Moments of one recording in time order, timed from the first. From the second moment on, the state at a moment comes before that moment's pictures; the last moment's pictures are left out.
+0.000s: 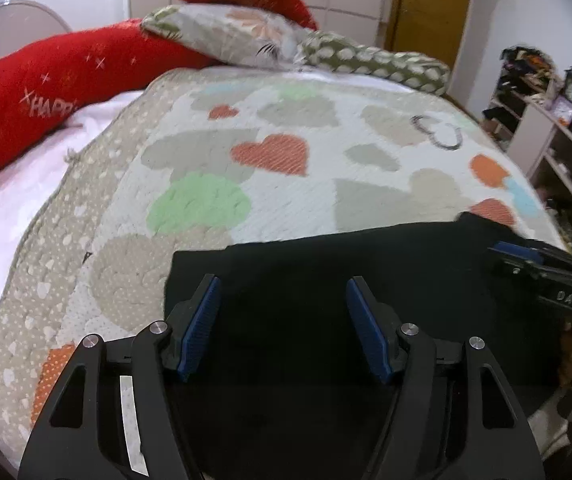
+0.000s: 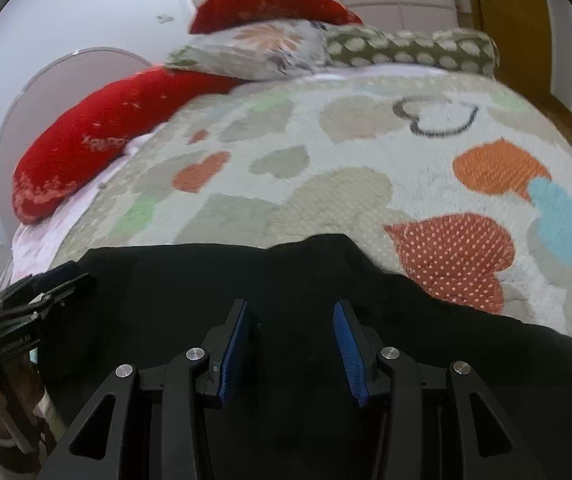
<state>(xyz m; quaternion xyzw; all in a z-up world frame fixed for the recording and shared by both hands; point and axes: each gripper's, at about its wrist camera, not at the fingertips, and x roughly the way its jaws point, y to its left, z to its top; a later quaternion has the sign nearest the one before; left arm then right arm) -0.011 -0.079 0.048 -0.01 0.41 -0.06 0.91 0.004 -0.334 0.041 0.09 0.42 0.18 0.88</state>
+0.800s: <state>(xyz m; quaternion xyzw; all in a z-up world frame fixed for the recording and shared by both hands) -0.022 -0.142 0.058 0.00 0.42 -0.13 0.90 -0.041 -0.448 0.038 0.13 0.42 0.09 0.90</state>
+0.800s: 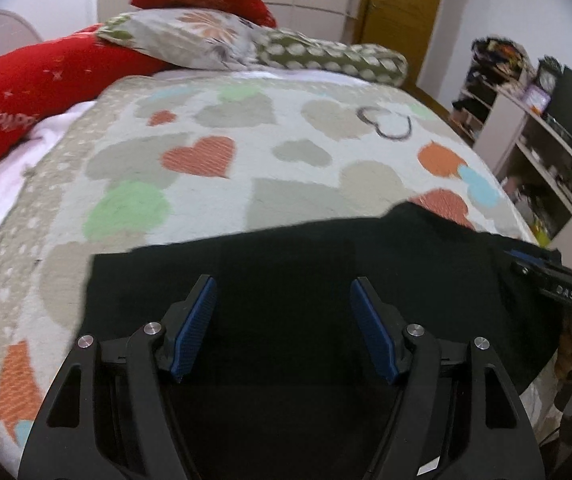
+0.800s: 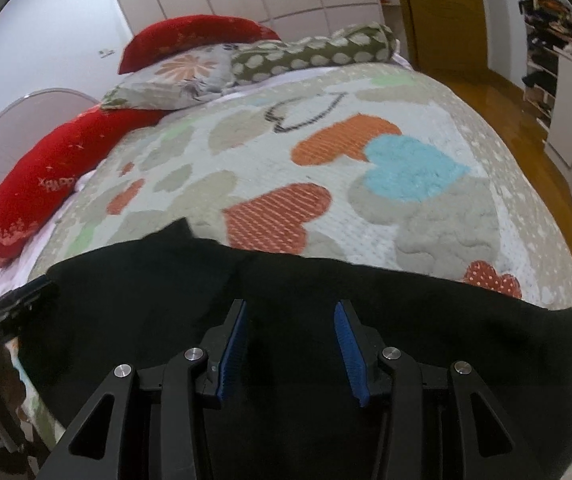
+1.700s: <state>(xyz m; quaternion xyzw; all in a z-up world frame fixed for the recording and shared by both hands) -0.044 -0.167 0.050 0.02 0.43 -0.13 0.89 -0.115 -0.430 0.055 0.08 0.40 0.10 0.91</state>
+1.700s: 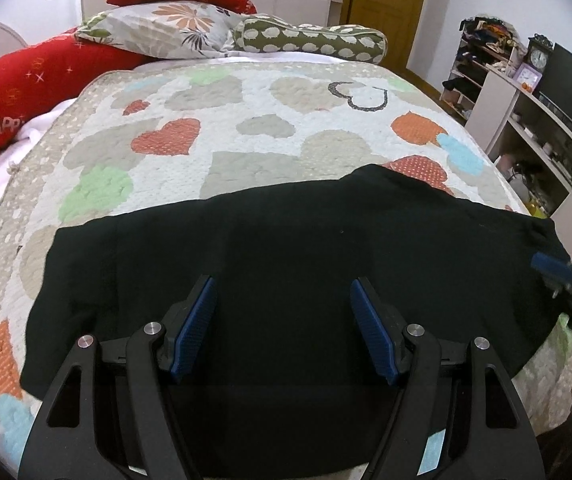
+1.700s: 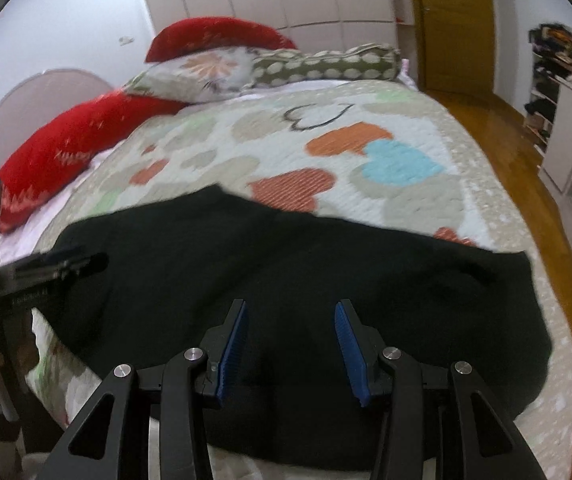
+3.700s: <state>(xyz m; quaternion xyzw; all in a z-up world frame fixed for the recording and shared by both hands) -0.146 -0.102 0.117 -0.02 0.38 -0.09 0.92 -0.086 -0.360 0.085 0.10 0.40 0.16 0.90</state>
